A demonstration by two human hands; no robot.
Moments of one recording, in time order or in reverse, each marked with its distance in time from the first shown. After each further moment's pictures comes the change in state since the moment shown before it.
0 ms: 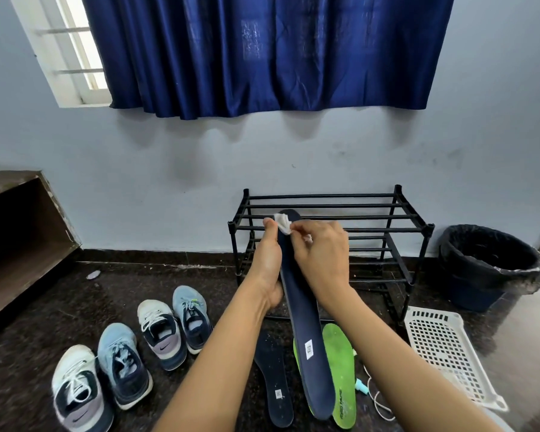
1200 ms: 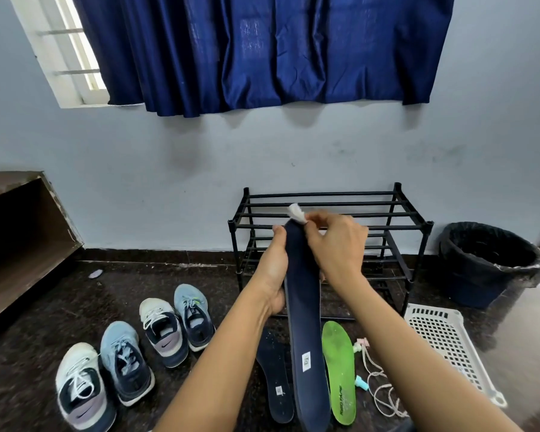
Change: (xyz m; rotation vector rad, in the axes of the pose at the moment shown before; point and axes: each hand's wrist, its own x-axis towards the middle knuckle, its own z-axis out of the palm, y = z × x) left_hand -0.009 -0.011 0.005 0.057 -0.031 -0.108; right_hand 0.014 0.006 -0.019 -0.022 -0.070 0.201
